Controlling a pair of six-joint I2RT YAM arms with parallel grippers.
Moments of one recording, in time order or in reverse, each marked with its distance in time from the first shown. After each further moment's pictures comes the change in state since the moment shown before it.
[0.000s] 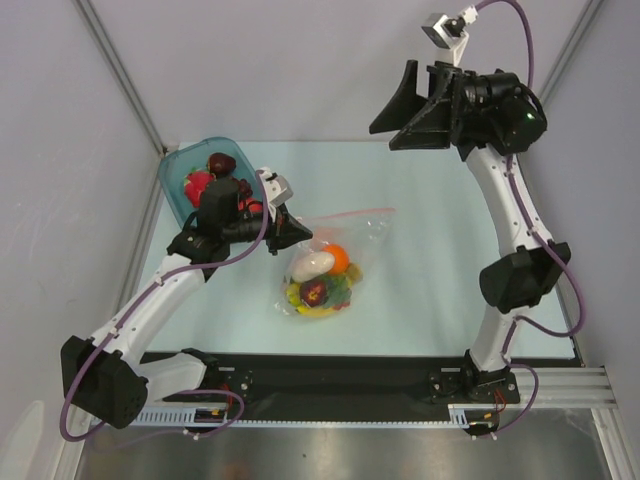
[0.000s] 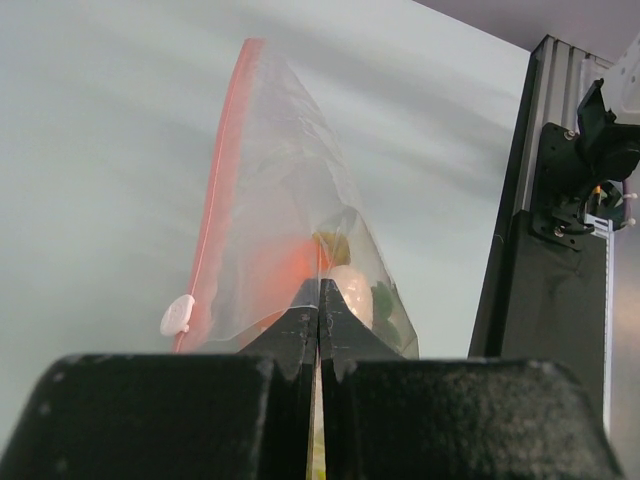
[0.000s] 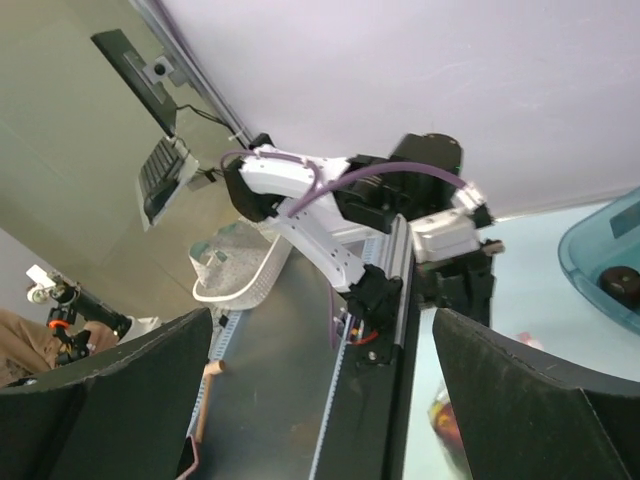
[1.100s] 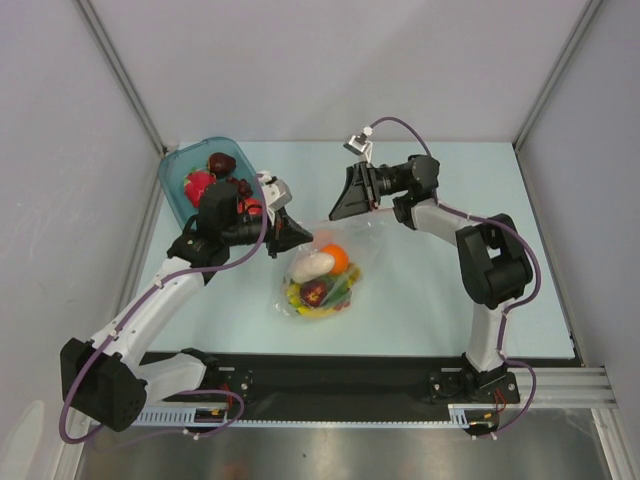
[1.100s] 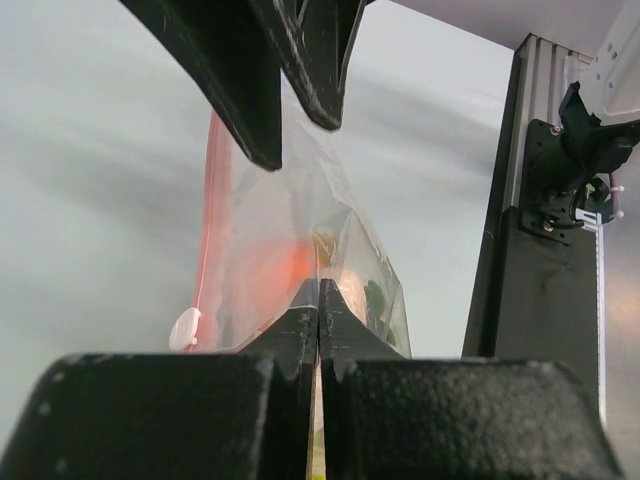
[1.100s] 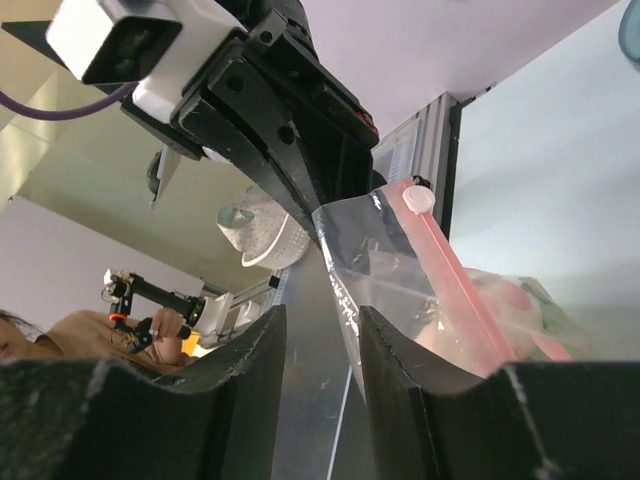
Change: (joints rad) left arm 0.000 -0.016 -0.032 0.030 0.039 0.001; right arm 0.180 0.040 -0.865 -0.042 0.011 -0.520
